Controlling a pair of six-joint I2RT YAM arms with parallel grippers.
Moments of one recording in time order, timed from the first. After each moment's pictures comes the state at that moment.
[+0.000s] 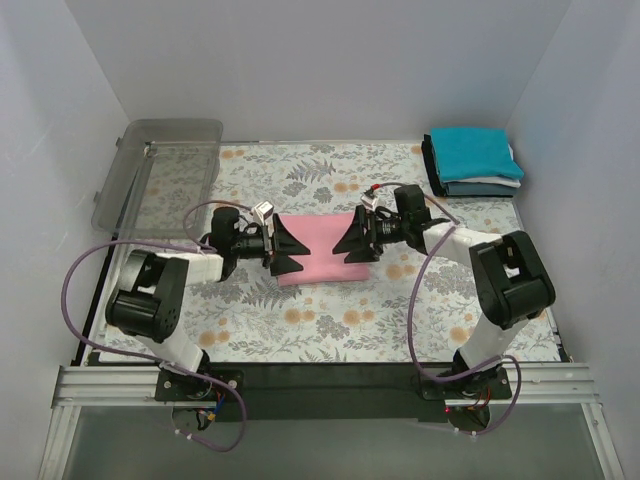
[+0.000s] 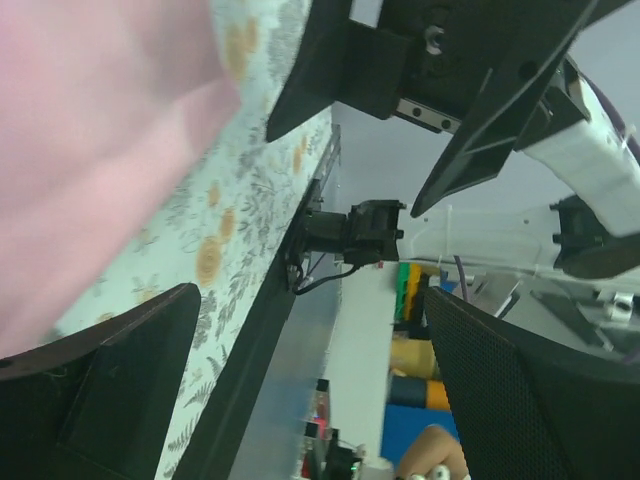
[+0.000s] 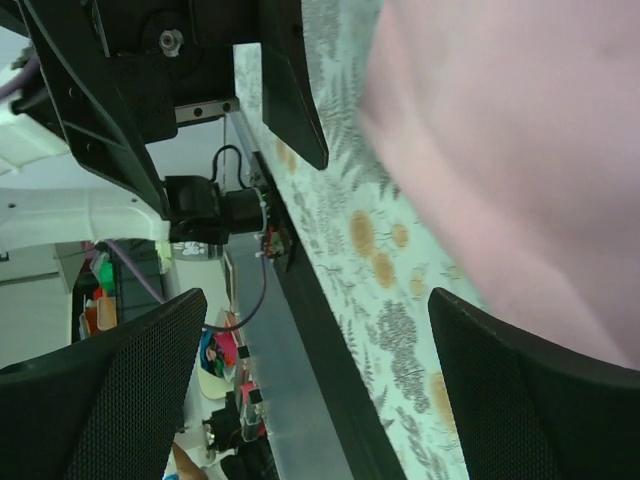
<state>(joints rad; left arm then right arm) -0.24 1.68 0.66 0.46 1.10 -1.00 0.39 1.75 0.94 0.04 -1.05 0.66</state>
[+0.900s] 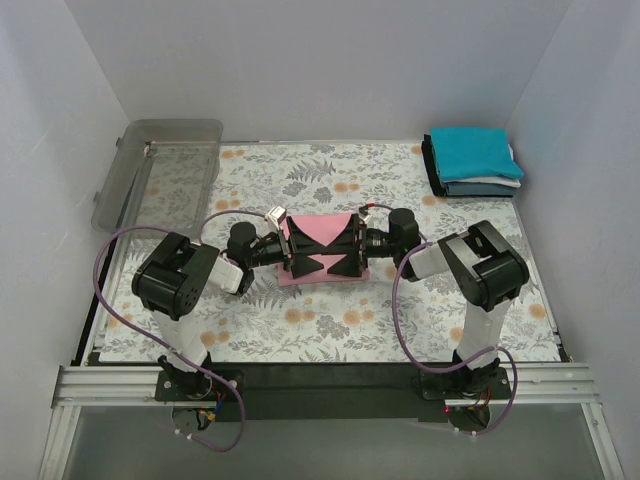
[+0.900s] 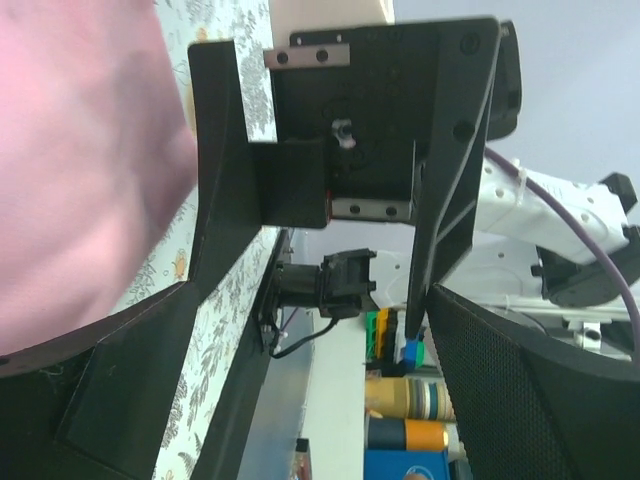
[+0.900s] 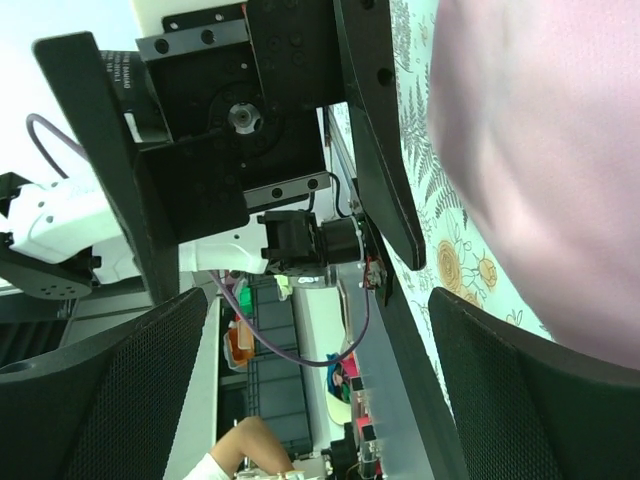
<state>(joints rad) -0.40 1.83 0.55 1.15 0.90 -1.37 0.47 1.88 0.71 0.90 -1.02 1.36</state>
